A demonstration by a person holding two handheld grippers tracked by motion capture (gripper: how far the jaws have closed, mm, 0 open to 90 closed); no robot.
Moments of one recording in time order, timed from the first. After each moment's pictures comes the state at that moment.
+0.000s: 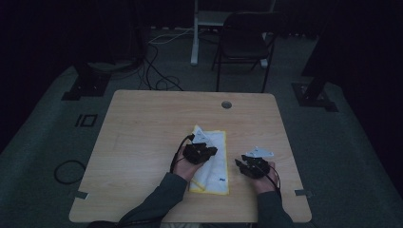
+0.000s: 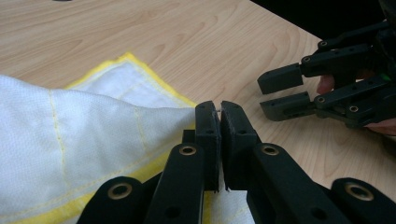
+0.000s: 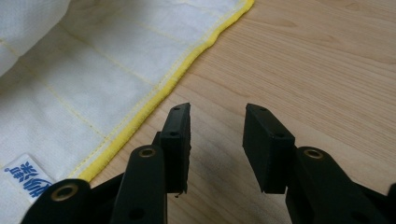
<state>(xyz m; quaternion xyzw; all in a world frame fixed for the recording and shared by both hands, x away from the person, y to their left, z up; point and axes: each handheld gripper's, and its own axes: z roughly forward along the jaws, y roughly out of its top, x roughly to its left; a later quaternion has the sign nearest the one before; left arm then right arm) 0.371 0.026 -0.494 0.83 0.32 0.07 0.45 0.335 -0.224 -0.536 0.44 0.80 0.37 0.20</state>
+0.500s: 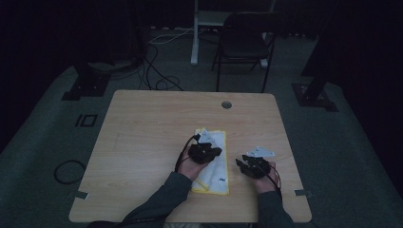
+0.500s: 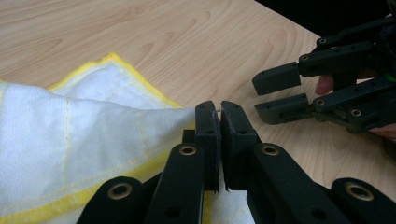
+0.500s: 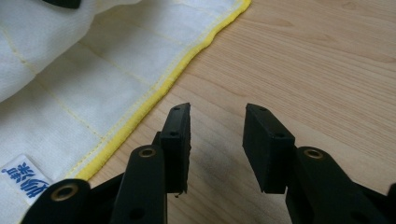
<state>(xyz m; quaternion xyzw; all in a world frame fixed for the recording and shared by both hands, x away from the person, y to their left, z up) 0.376 0.010 -0.499 0.84 0.31 0.07 0.45 0.335 -0.226 -0.536 0.44 0.79 0.37 0.20</state>
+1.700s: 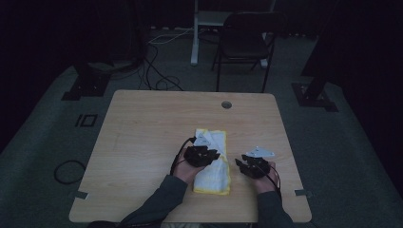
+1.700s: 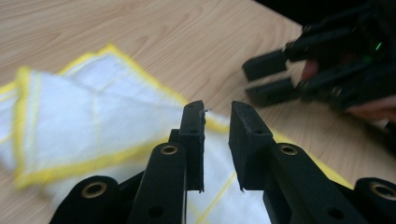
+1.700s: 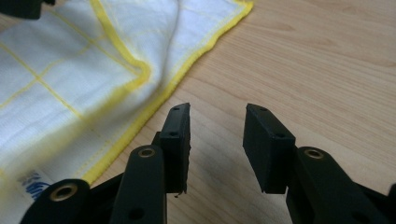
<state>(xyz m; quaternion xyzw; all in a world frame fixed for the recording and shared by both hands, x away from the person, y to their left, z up) 0.360 0.032 -0.498 0.84 0.30 0.07 0.45 0.334 -0.224 -0.534 0.44 0.79 0.37 0.21</state>
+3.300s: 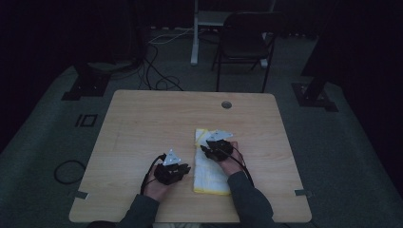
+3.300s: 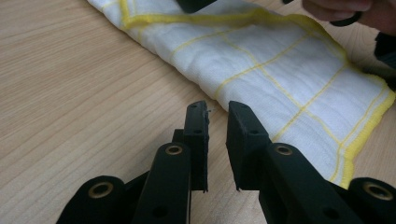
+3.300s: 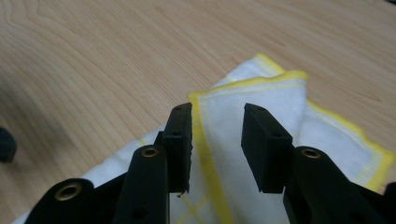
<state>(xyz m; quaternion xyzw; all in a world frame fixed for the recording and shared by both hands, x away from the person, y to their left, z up) 0.315 0.115 -0.527 0.84 0.35 0.10 0.42 0.394 -0.105 -0.517 0.33 0.84 0.39 0.19</state>
